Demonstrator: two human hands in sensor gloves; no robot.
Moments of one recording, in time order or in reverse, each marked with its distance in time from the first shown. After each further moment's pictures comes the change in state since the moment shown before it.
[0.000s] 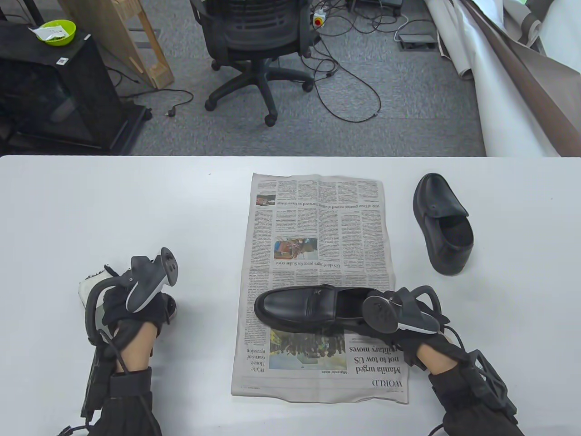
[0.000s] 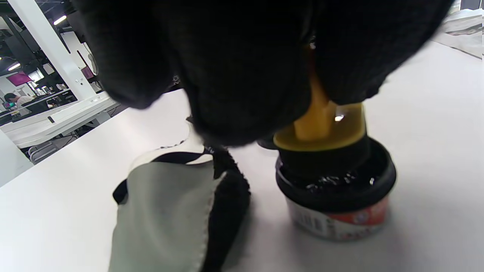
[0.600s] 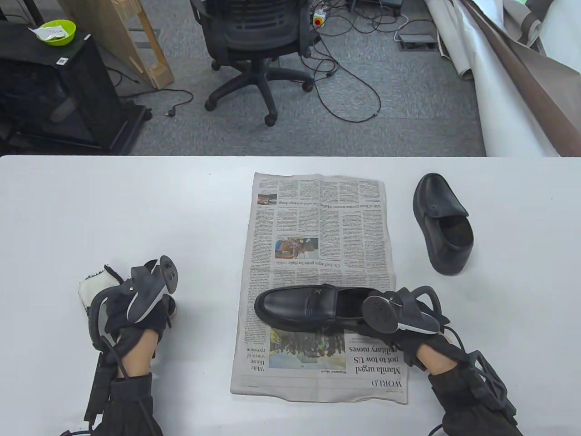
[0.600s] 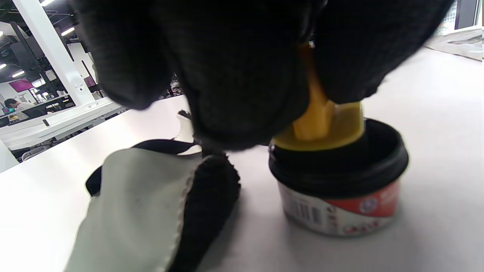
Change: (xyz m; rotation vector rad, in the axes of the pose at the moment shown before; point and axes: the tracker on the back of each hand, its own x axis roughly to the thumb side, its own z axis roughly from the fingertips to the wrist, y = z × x) left_hand 0.001 -0.016 -0.004 0.053 -0.001 0.035; right_hand 0.000 0.000 0.000 0.000 0.003 -0.002
